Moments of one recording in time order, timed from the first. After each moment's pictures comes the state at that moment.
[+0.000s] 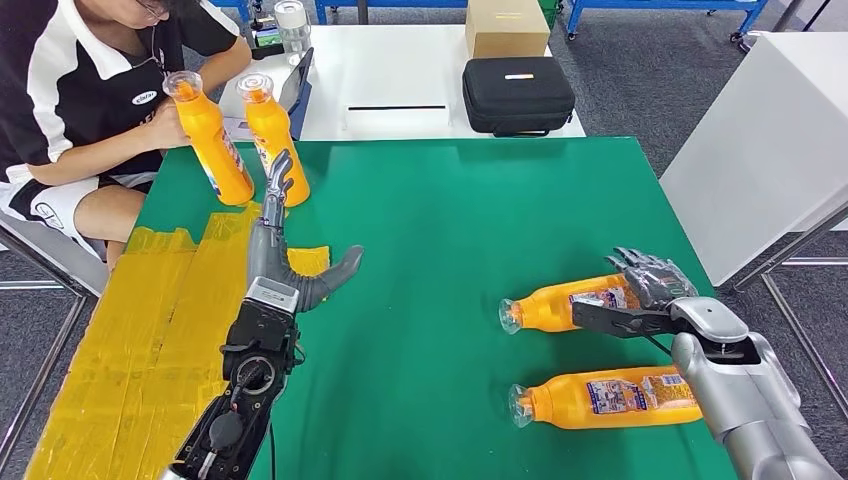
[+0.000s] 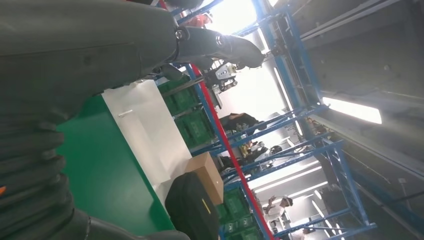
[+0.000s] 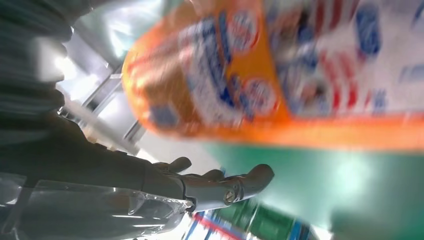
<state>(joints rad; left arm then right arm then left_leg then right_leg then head) -0.26 -0.15 -0.35 -1.42 -0.38 0.40 -0.51 -0.46 -0.40 0.26 -0.89 1.20 0.03 -0.19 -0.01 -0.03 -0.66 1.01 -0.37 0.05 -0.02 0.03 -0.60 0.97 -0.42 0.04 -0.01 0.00</state>
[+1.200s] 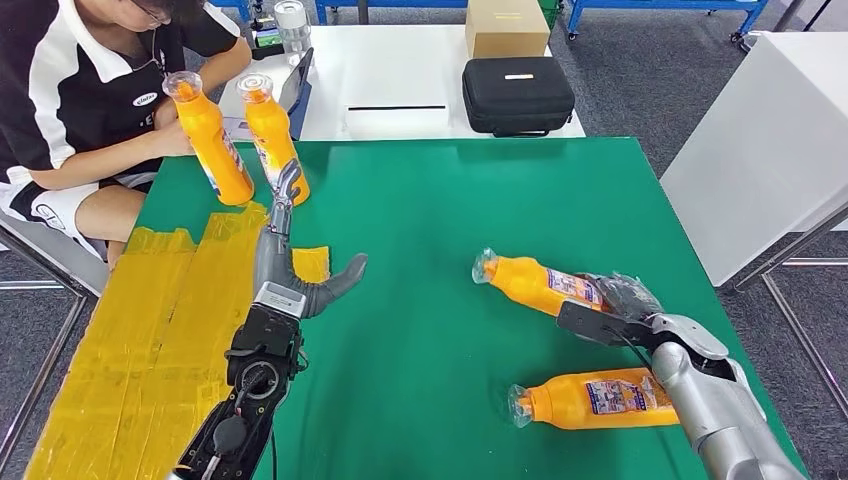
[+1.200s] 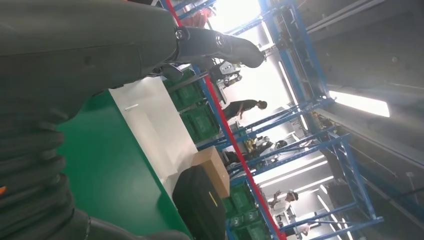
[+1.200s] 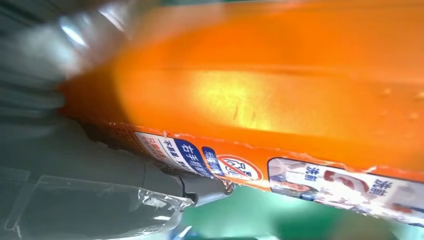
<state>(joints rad) -0.25 -0.15 -0.35 -1.40 -0.39 0.39 -0.52 -0.42 -0.31 0.19 -0.83 0.86 0.00 -0.38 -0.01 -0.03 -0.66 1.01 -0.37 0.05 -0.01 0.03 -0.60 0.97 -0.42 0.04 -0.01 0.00</state>
